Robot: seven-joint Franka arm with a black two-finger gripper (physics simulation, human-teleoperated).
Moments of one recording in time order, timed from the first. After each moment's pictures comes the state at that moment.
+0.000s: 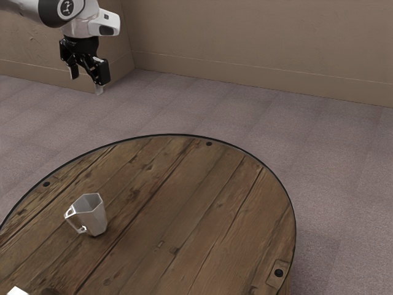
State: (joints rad) arm -0.09 0.05 0.15 -1.49 0.26 1.60 0.20
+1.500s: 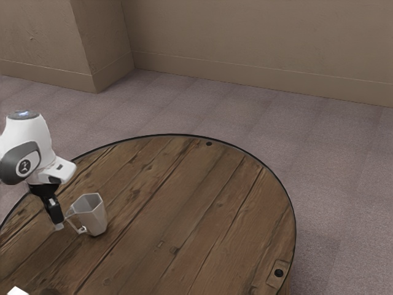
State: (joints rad) arm -0.10 -0.18 0.46 -2.58 0.23 2.35 0.65
